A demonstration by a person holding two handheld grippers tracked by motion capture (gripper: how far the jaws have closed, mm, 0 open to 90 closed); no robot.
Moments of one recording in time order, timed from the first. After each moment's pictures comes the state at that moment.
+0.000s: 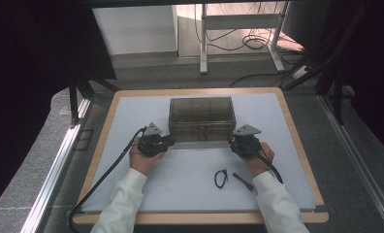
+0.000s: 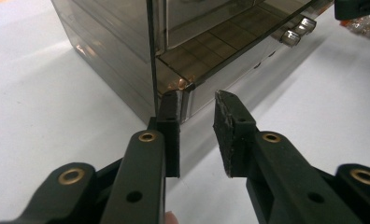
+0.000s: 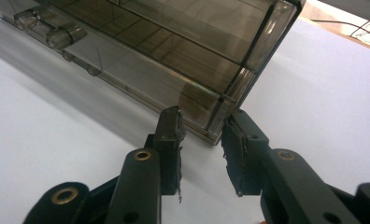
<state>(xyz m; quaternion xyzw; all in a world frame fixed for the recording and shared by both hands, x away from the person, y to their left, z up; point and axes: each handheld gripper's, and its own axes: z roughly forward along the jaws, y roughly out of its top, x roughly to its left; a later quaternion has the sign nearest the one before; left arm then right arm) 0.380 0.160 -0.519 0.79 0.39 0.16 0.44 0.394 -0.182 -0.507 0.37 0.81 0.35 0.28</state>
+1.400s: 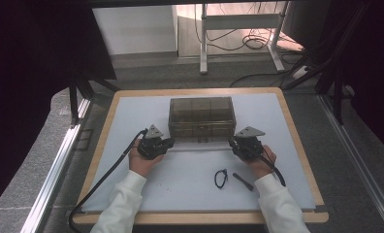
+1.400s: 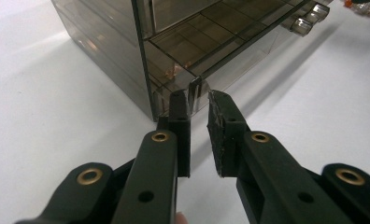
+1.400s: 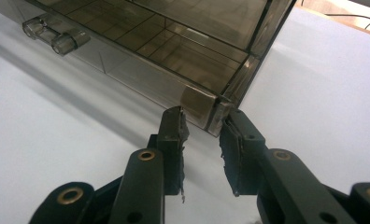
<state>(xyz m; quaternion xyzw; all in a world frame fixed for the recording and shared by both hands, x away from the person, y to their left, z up) 0.371 0.159 -0.519 0.80 0.39 0.16 0.42 0.384 -0.188 -0.505 0.38 0.81 0.36 0.26</state>
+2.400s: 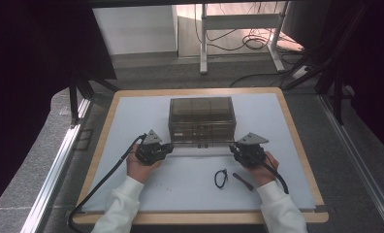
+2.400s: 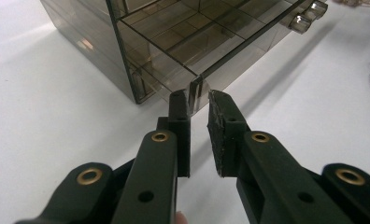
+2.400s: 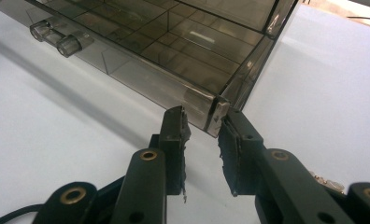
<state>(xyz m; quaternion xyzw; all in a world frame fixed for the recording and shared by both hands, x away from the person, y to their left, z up) 0.352 0.160 -0.519 0.81 0.38 0.16 0.42 0.362 -0.194 -0.506 0.37 0.81 0.38 0.25</state>
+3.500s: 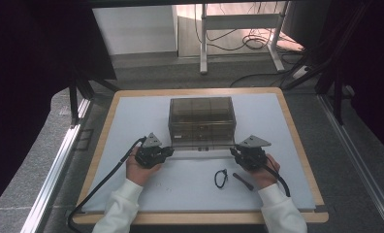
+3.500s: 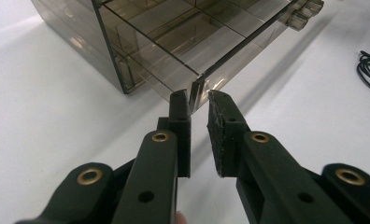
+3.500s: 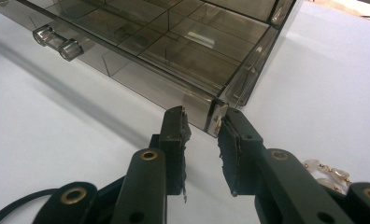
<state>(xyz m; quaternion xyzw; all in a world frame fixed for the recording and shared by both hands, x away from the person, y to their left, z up) 0.344 0.160 -0.521 0.82 0.37 0.14 0.42 0.354 -0.198 -0.508 0.37 0.81 0.39 0.24</state>
